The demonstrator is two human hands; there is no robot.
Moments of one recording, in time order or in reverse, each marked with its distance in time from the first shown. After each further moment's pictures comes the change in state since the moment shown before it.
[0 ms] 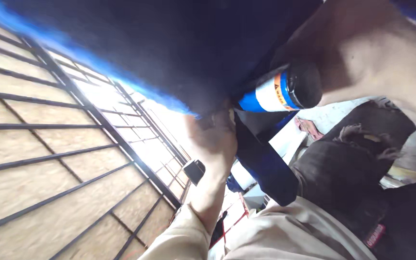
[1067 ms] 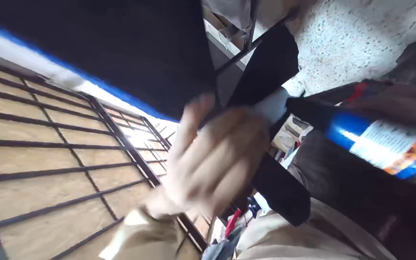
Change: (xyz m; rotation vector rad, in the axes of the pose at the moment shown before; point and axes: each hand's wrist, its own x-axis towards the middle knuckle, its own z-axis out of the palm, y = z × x) left_hand 0.043 0.055 -0.049 0.455 -0.656 1.143; right_hand -0.143 -0.204 0.012 -0.247 0.557 0.600
